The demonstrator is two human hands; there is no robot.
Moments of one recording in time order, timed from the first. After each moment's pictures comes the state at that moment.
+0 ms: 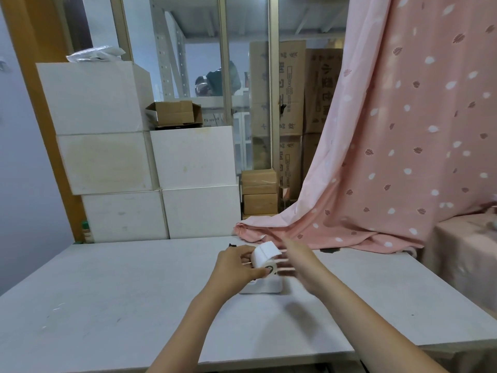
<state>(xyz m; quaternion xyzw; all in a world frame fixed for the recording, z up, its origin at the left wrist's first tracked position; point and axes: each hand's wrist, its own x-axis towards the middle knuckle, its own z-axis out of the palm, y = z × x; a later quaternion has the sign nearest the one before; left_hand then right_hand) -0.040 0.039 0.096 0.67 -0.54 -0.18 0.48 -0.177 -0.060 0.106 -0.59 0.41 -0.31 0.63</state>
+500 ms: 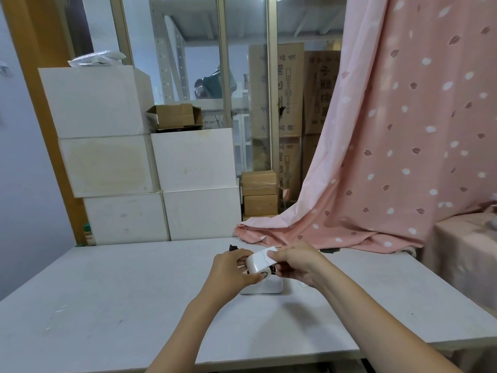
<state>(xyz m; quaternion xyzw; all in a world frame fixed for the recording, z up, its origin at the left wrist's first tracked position) -0.030 0.044 0.087 0.69 -0.56 -0.12 0.45 -0.179 -0.071 0.106 -0.59 0.40 -0.27 0.65</state>
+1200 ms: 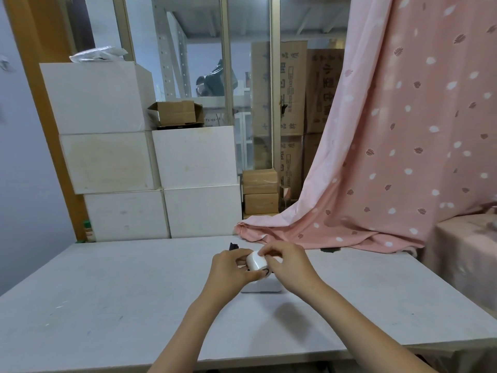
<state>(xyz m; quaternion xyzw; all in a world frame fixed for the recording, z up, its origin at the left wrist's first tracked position) -0.036 0.050 0.087 0.67 -0.52 -0.16 0.50 -0.177 -0.039 0.094 -0.81 0.33 -0.36 0.32</state>
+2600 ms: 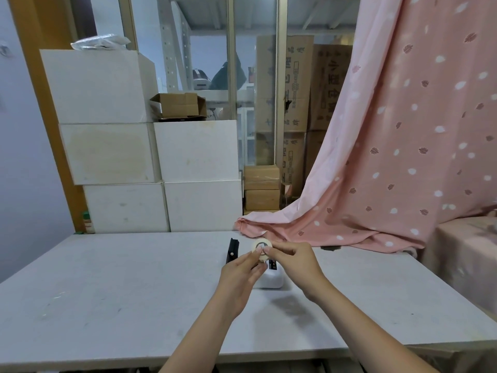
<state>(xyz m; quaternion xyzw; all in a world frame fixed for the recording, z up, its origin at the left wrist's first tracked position) -0.053 0.030 0.060 0.40 -0.27 -0.49 0.72 -0.183 -0.045 0.084 -0.71 0.28 -0.41 0.51</state>
